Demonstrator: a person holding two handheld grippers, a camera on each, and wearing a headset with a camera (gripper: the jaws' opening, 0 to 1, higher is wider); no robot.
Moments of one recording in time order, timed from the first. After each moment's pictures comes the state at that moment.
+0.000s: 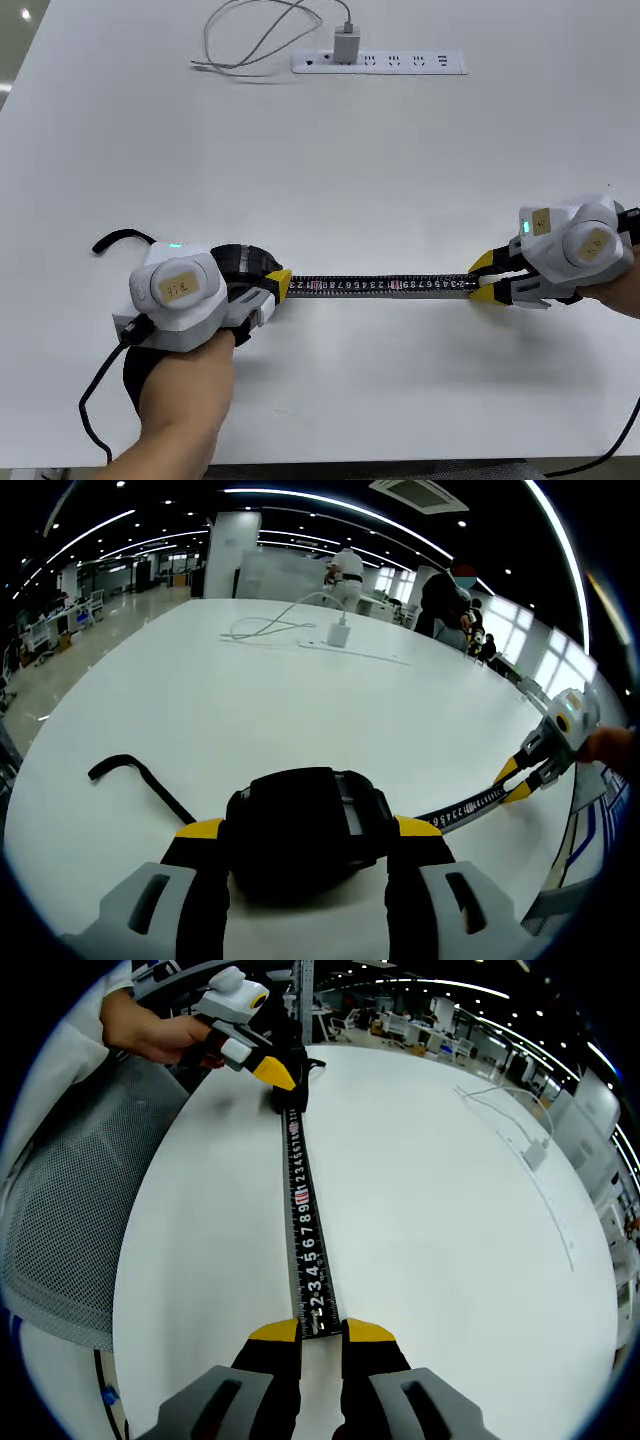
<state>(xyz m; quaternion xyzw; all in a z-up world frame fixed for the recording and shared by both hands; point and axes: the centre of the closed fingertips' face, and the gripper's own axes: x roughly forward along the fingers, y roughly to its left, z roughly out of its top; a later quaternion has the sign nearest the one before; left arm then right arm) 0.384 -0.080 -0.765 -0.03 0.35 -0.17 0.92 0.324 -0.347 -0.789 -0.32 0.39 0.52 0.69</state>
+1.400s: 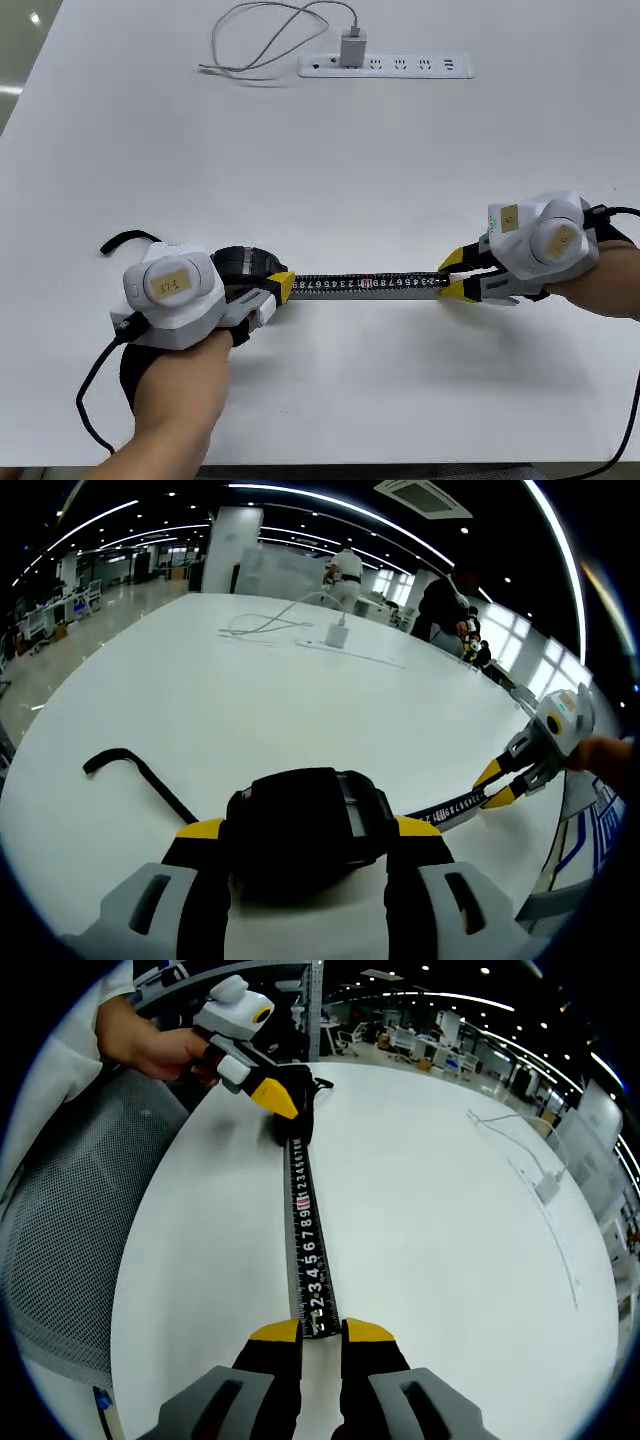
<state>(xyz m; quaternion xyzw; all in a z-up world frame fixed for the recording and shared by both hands) 0.381 -0.080 -0.764 -0.06 0.36 -0.18 0.91 0.337 -0.300 -0.783 -0.31 0.37 0.54 0.69</state>
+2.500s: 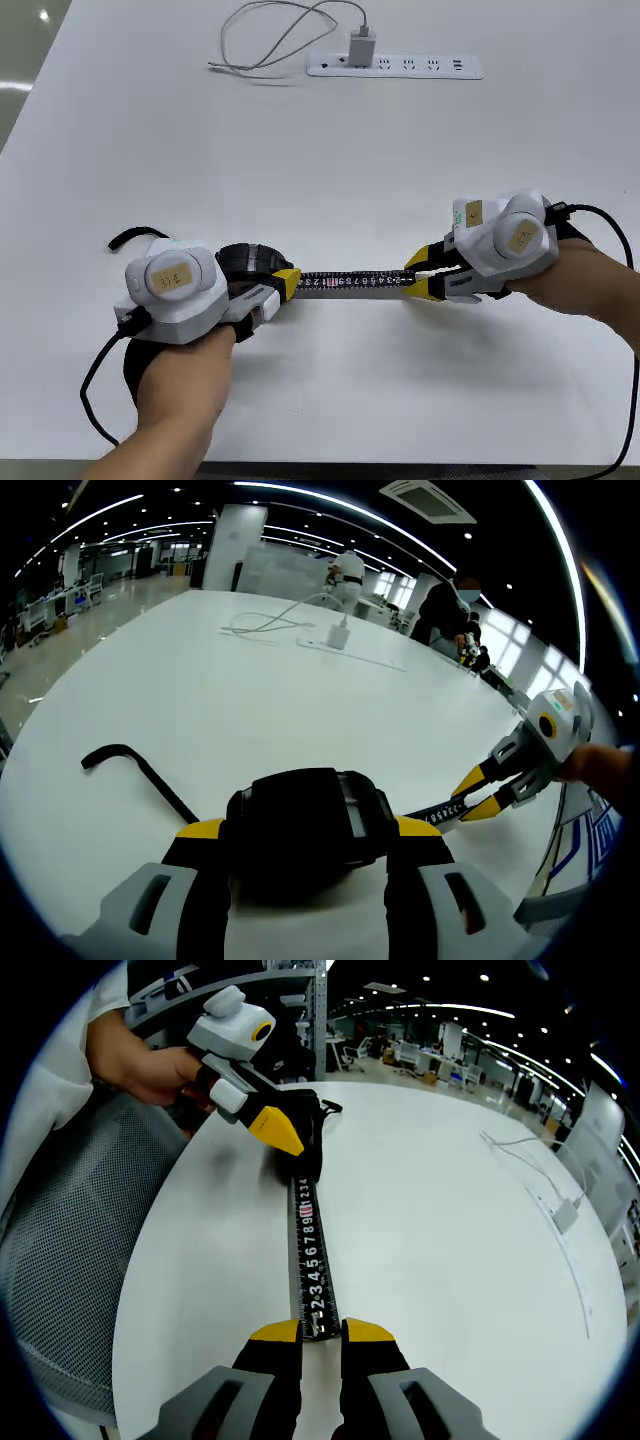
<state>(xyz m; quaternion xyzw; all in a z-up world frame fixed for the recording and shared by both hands) 0.382 -0.078 -0.764 -0.07 0.36 -0.19 0.91 0.346 -0.250 -0.784 -0.28 0.34 0.57 0.70</state>
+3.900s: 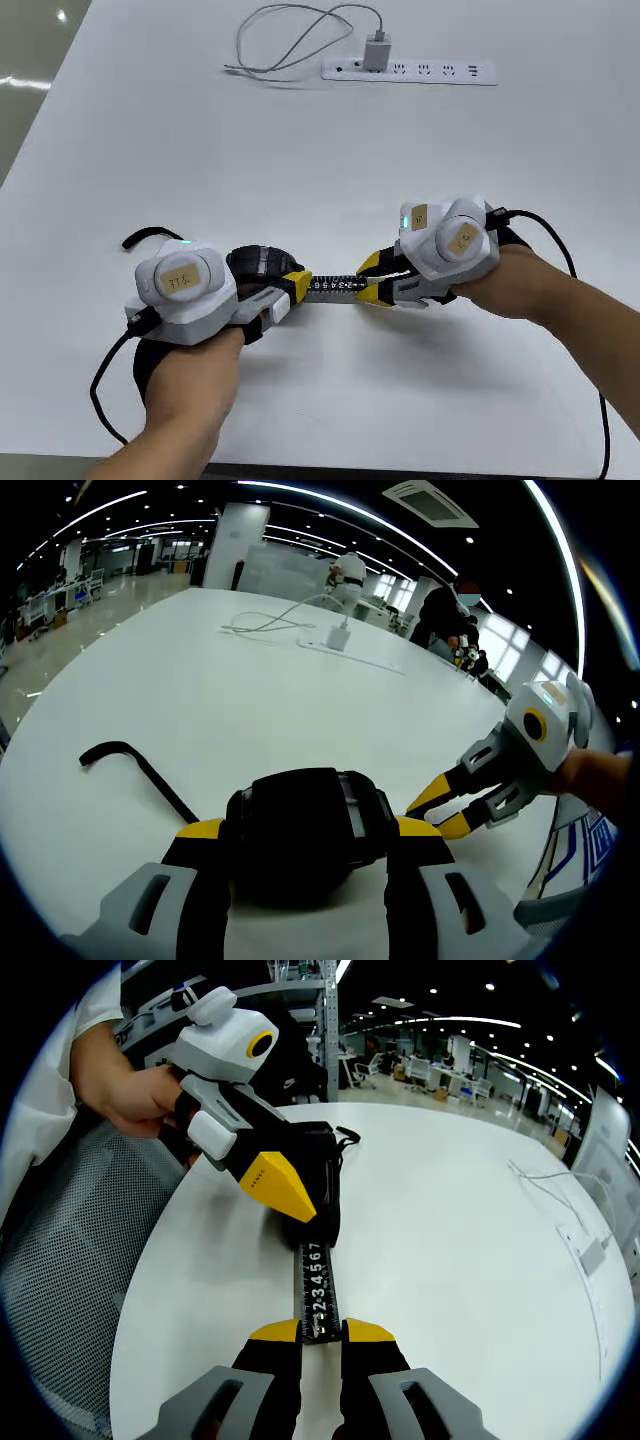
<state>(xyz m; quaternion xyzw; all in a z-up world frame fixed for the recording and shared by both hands) 0.383 -0.077 -0.763 -0.09 0.36 -0.19 0.91 0.353 -0.175 -0.786 -0.25 0.32 0.60 0.69</state>
